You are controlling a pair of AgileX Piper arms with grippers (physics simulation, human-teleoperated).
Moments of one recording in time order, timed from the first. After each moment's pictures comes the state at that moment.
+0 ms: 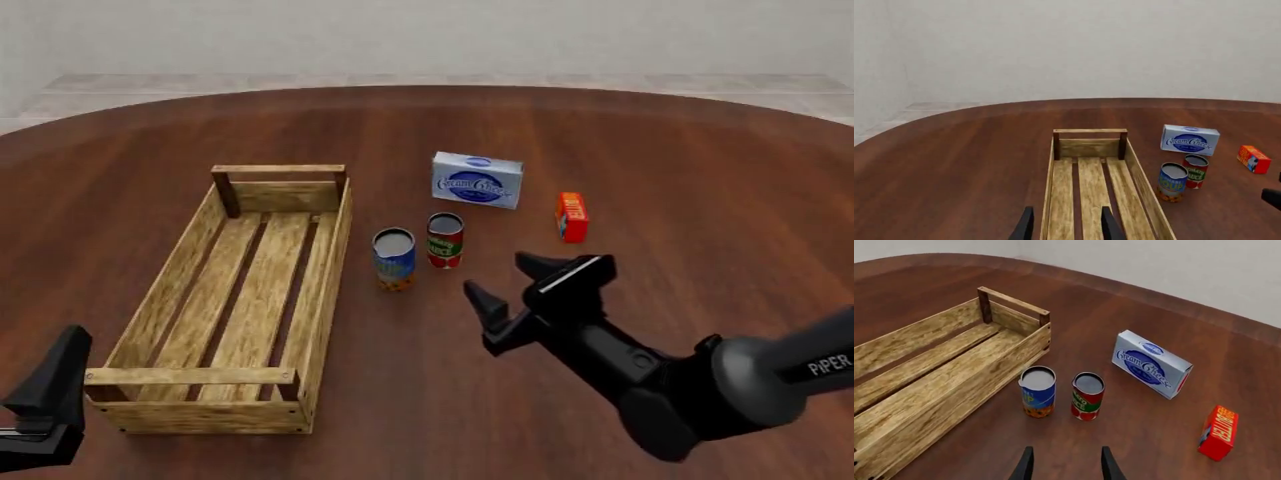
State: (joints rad) left arm 0.00 0.00 0.00 0.00 0.00; right arm 0.56 1.76 -0.43 -1.07 -0.07
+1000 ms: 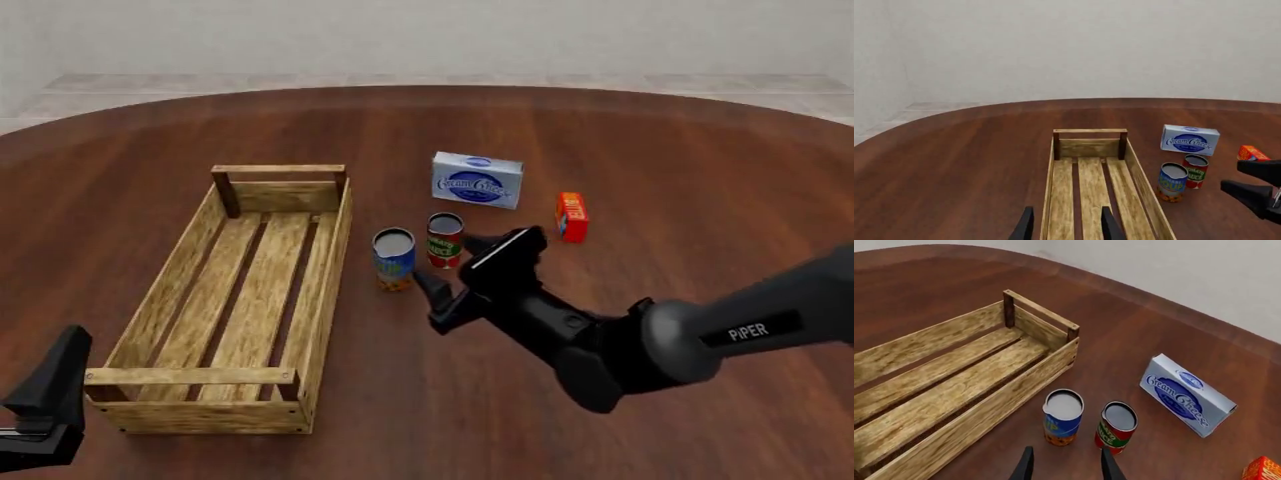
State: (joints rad) left arm 0.00 0.00 0.00 0.00 0.00; right arm 0.65 1.85 -0.67 -0.90 -0.12
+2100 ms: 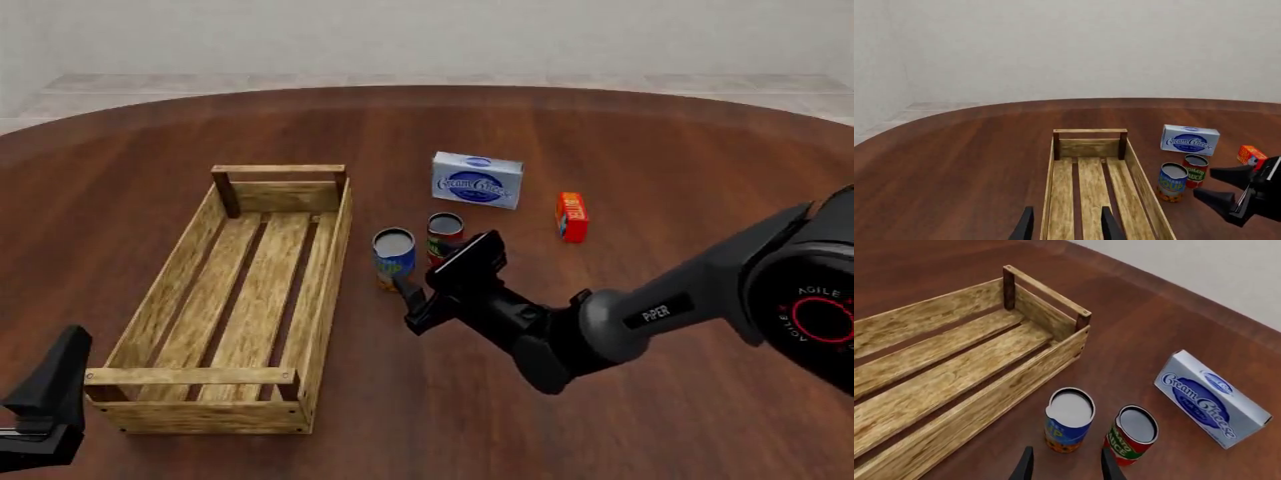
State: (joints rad) left arm 0.00 0.00 0.00 0.00 0.00; right arm 0.66 2.04 -0.84 -0.85 -0.17
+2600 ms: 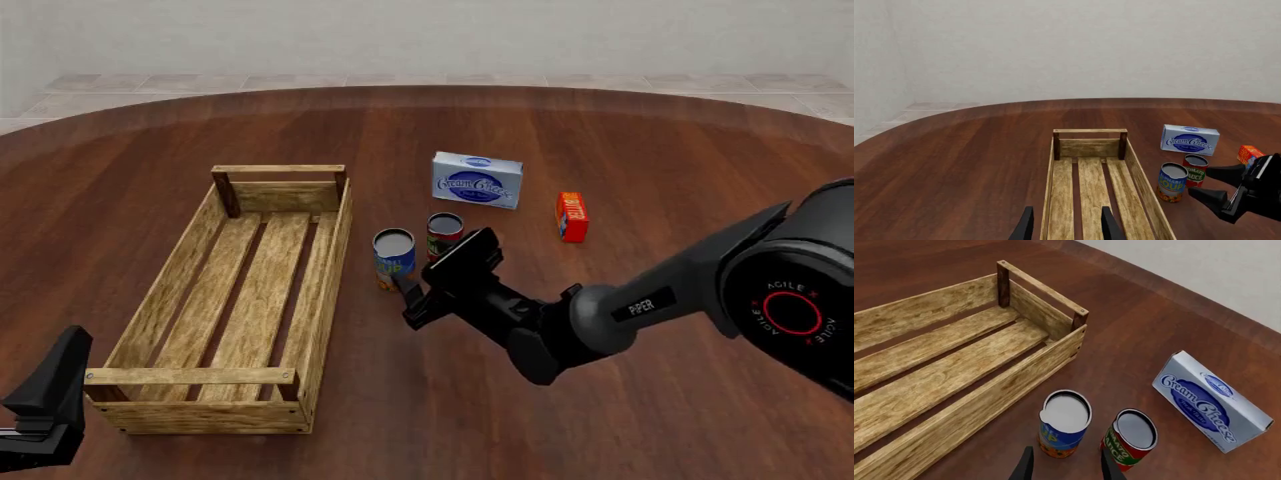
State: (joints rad) left arm 0.00 0.00 0.00 0.00 0.00; right arm 0.64 2.08 -0.89 -0.83 -0.19
